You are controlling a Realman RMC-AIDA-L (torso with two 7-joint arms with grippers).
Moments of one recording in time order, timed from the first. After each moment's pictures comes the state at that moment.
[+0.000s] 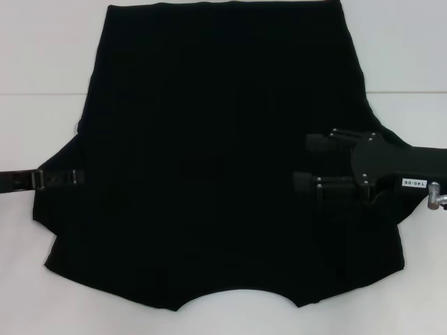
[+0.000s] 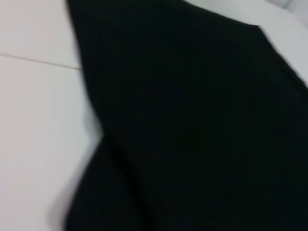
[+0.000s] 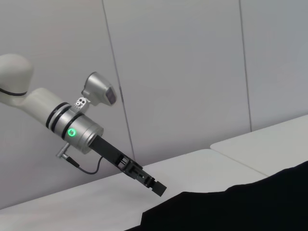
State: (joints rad) left arm -0.54 -2.10 0.45 0.99 2.47 1.34 -2.19; right arm 0.65 2.06 -0.58 -0.64 -2.01 -1.64 1.33
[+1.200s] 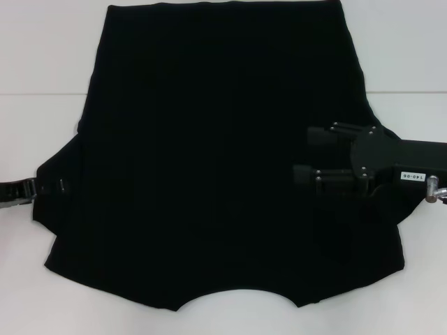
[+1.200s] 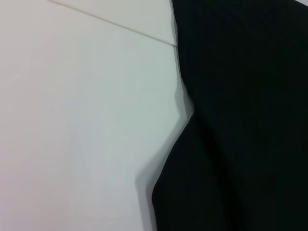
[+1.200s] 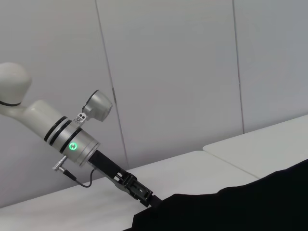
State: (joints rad) left arm -0.55 -2.11 0.47 0.90 2.57 1.14 -2.36; right arm 0.66 2.06 -0.58 -0.64 -2.01 -1.62 1.34
